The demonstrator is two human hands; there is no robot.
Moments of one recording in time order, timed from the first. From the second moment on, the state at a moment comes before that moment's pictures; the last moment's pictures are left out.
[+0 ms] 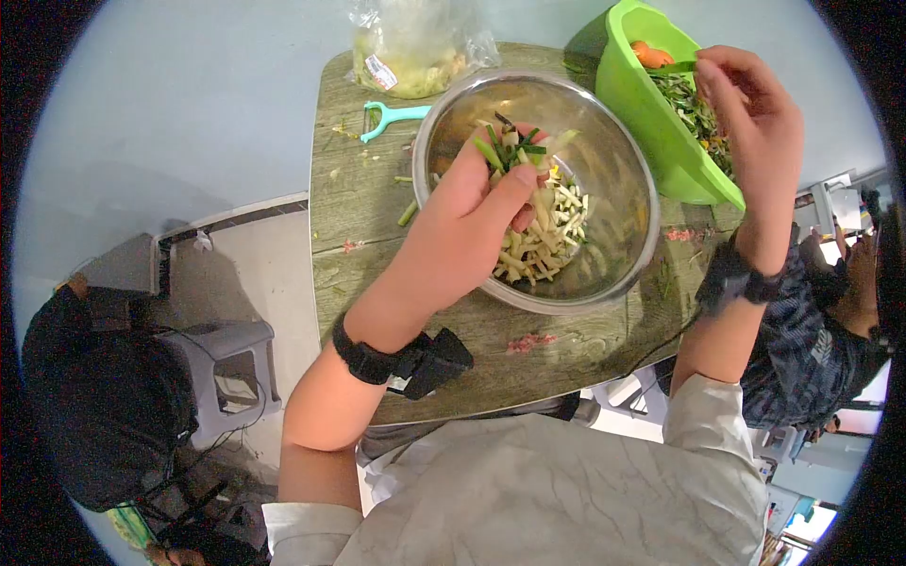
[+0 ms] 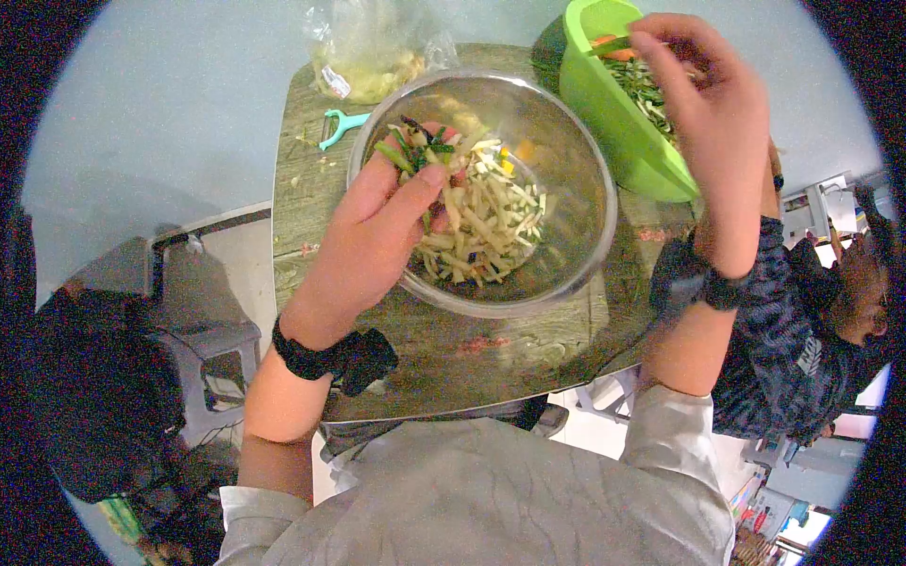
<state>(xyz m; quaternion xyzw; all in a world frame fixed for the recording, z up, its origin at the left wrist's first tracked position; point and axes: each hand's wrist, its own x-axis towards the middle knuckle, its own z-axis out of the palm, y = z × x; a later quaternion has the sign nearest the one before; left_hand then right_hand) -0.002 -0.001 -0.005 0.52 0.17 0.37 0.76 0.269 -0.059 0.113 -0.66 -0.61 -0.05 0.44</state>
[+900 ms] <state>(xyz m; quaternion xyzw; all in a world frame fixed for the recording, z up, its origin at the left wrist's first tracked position) -0.005 0.005 -0.011 0.49 0.14 0.33 0.80 0.205 -0.054 0.069 -0.63 -0.62 0.16 0.44</state>
